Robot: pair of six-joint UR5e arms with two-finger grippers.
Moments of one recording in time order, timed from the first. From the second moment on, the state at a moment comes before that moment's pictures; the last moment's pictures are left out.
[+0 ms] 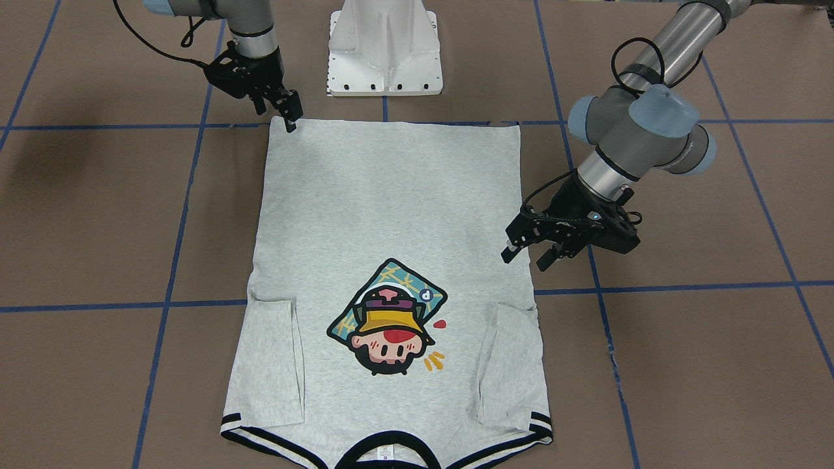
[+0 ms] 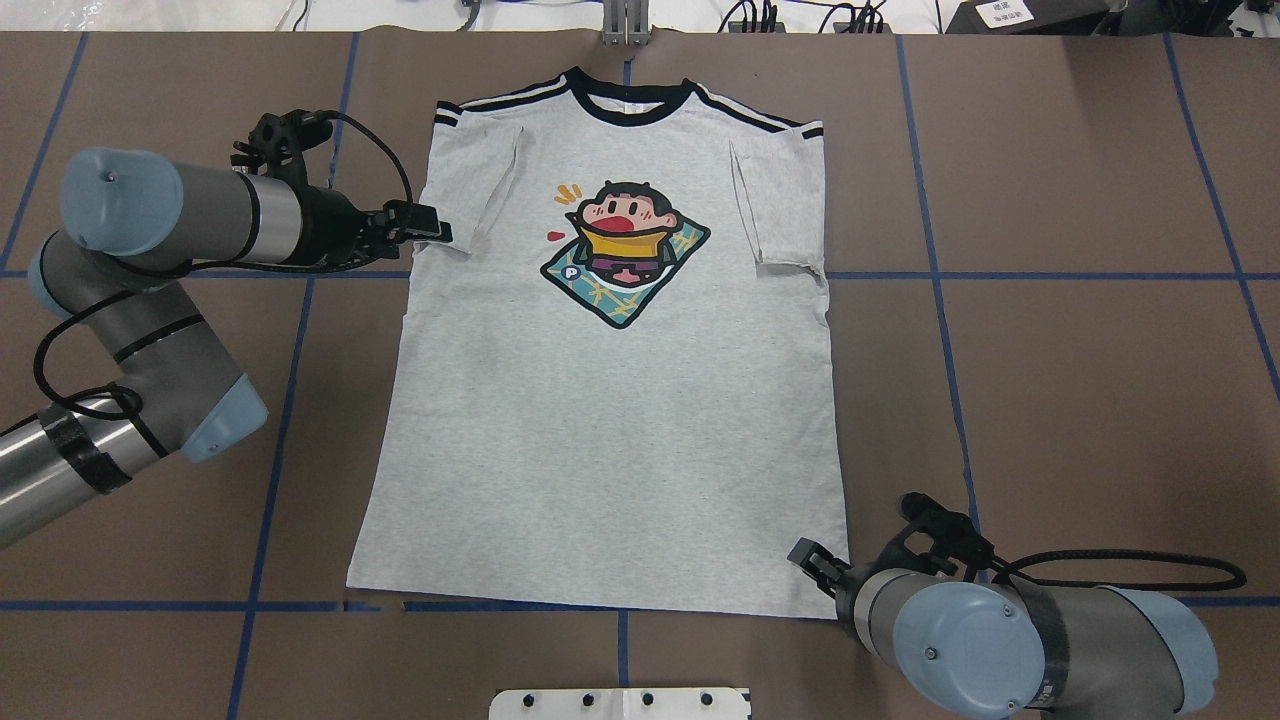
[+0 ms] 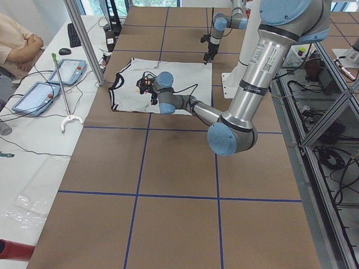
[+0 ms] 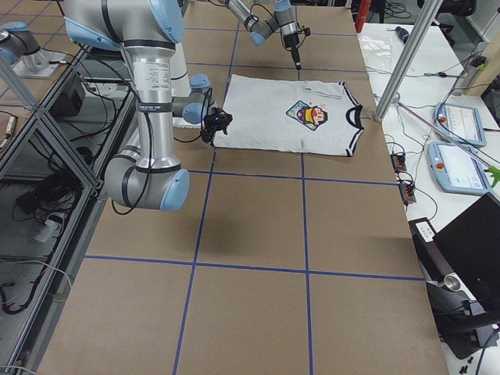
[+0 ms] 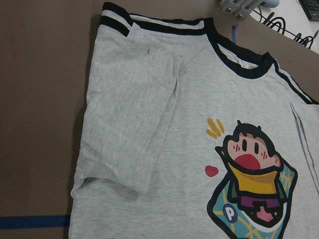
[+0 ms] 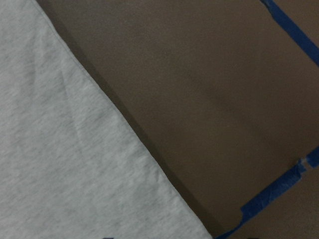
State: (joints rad) left arm -0.78 -1.99 -1.47 -2.58 -1.95 -1.35; right arm 0.11 -1.45 2.10 -1.46 1.48 2.17
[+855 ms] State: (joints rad) left arm -0.78 -1.99 -1.47 -2.58 -1.95 -1.35; right arm 0.09 -1.45 2.08 -1.46 1.48 2.22
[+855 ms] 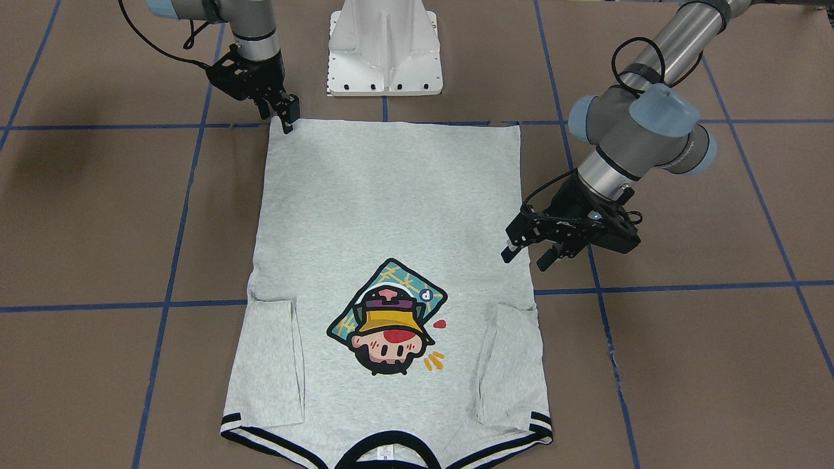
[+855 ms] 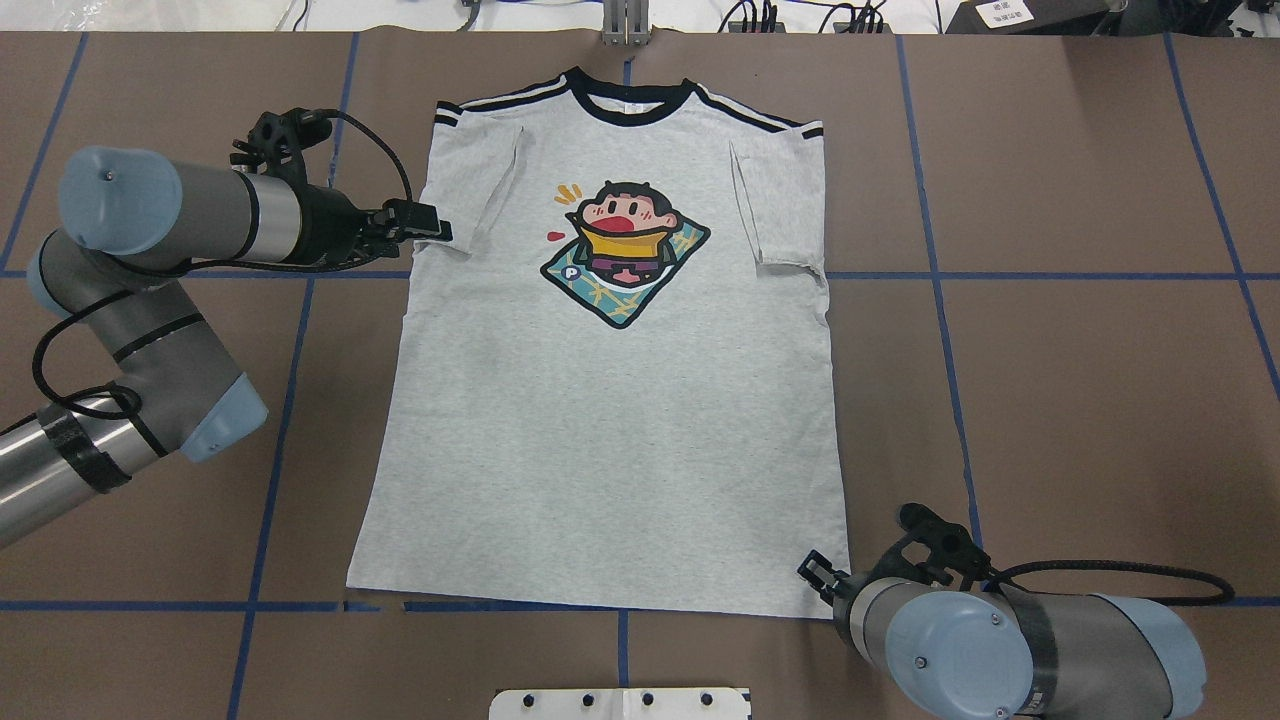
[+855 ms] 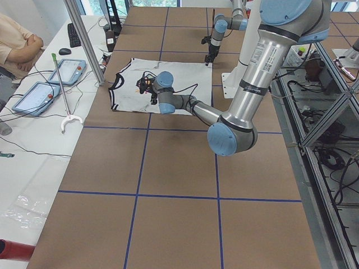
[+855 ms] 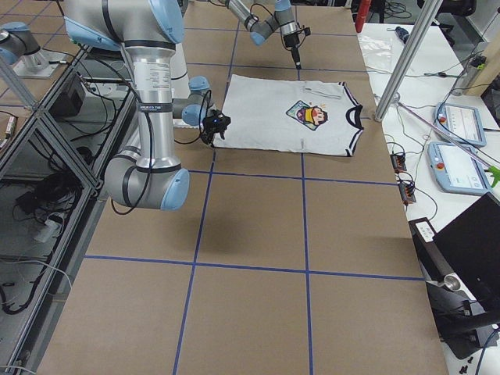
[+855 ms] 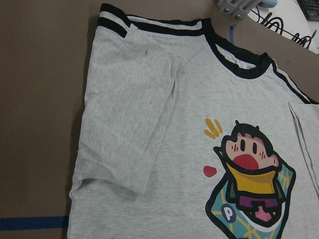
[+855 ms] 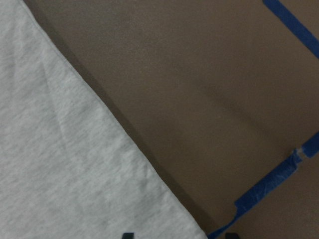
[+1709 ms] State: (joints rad) left arm -0.78 -1.98 -1.54 -2.55 -1.96 -1.39; right arm 0.08 -1.46 2.12 -1.47 1.48 2.23
